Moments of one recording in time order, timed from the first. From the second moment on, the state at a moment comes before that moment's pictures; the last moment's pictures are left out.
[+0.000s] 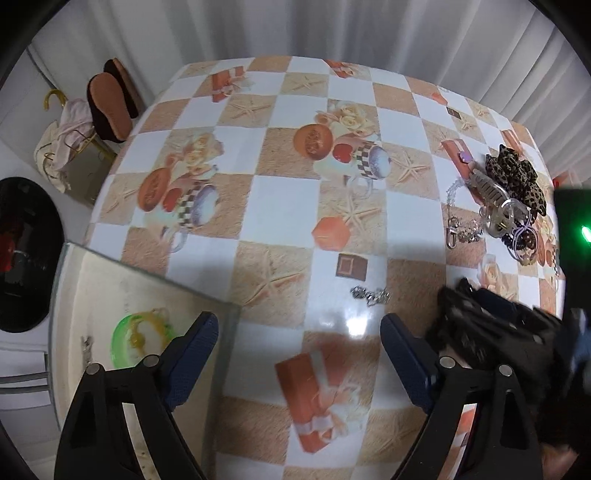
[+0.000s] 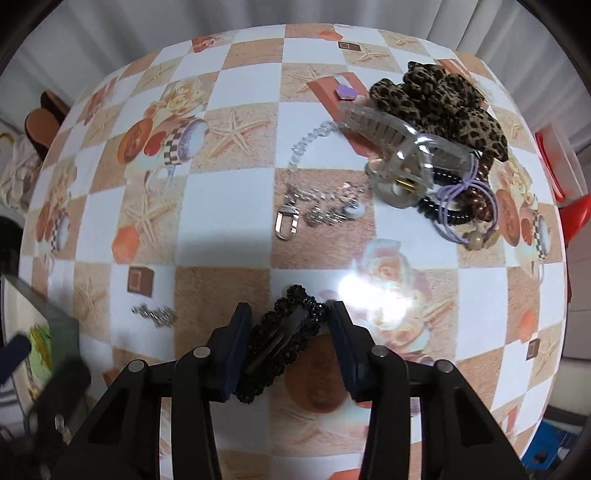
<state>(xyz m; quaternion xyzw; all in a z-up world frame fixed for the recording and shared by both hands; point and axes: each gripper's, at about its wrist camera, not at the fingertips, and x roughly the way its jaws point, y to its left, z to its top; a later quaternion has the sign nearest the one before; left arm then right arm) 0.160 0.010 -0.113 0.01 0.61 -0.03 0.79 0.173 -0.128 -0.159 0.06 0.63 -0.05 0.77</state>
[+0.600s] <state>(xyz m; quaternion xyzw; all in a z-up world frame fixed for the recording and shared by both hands) 0.182 -0.042 -0.161 0.04 0.62 -0.08 0.78 0.146 -0.165 -0.163 0.02 0.63 -0.02 0.78</state>
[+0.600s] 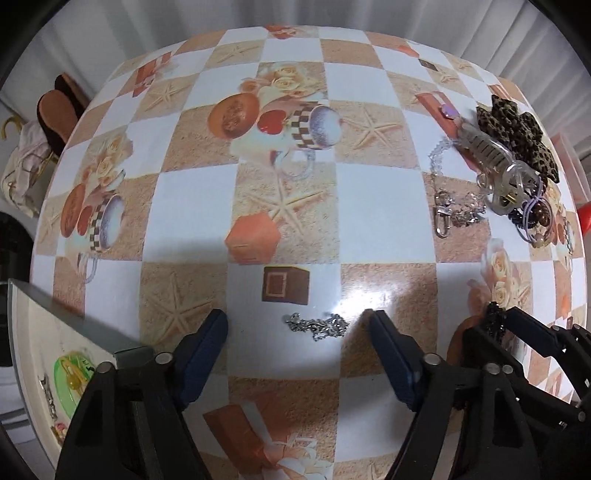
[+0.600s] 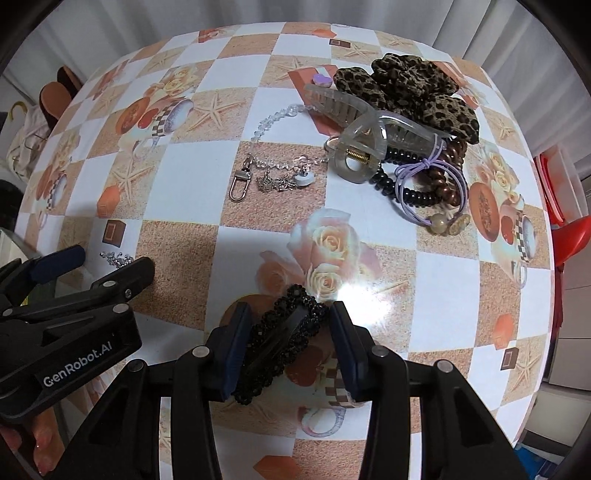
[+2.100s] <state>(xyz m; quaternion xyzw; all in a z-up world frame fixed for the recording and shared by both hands) 0.059 0.000 -0.070 0.00 0.61 -0.09 0.79 0.061 -0.211 -0.101 0.17 0.63 0.03 0.76</state>
